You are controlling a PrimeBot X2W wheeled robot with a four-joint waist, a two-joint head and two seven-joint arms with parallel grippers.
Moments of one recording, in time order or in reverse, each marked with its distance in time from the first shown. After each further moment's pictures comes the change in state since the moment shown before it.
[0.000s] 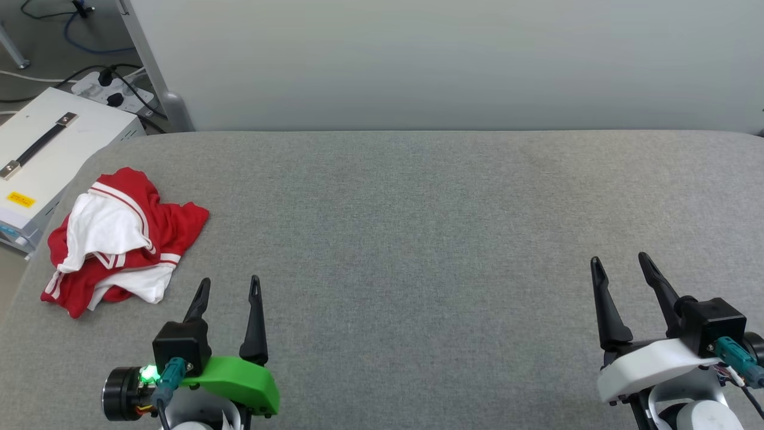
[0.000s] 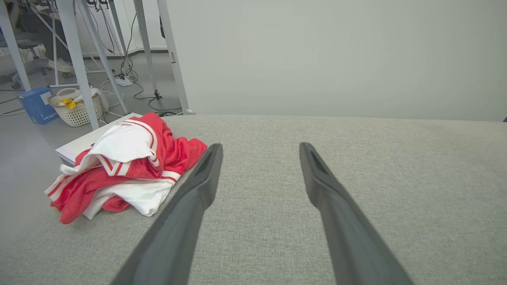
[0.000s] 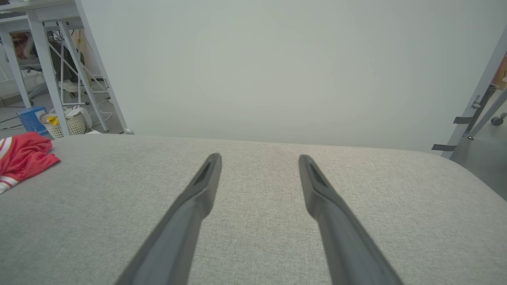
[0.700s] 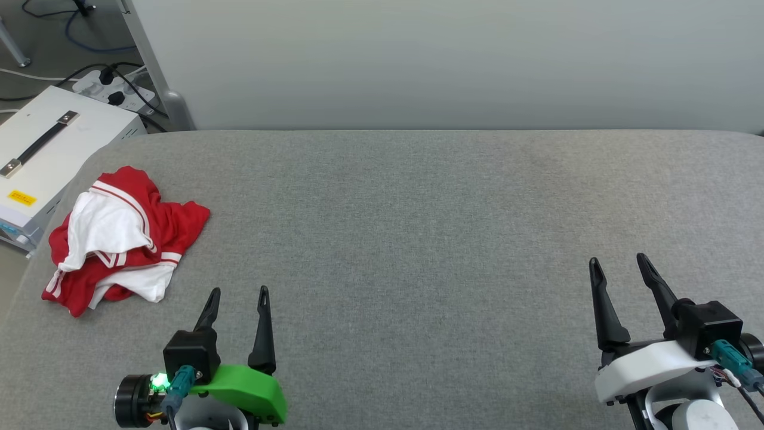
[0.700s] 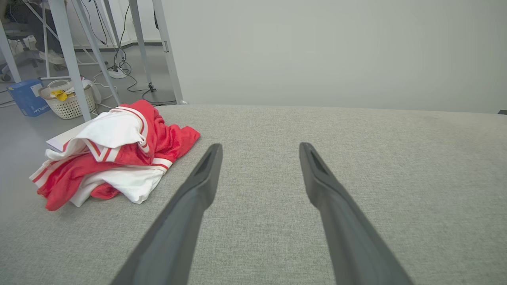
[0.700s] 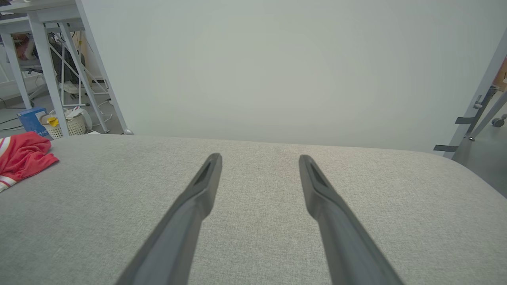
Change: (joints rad) left arm 0.000 0.000 -0.021 0.064 -0.016 -0.001 -0.043; right arm -0.011 0.000 0.003 0.043 -0.005 0.000 -0.044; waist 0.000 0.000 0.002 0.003
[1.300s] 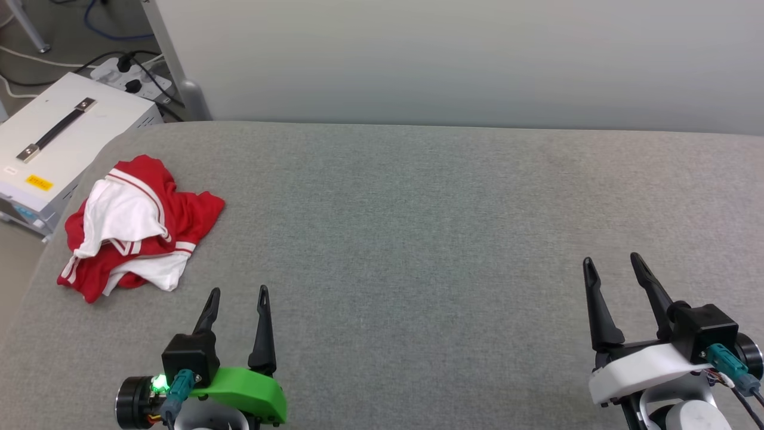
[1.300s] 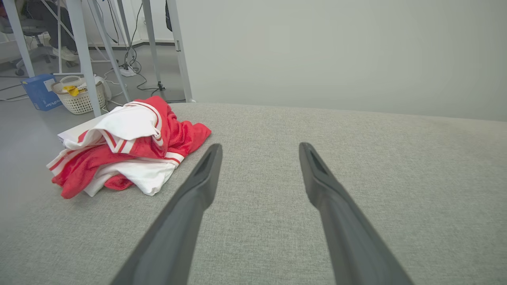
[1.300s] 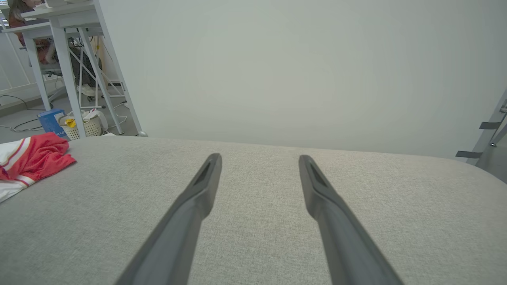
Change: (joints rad) left arm -0.001 0.000 -0.007 0.013 -0.016 0.006 -0.037; right arm -0.001 0.000 0.017 0.012 0.011 0.000 -0.038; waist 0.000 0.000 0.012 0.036
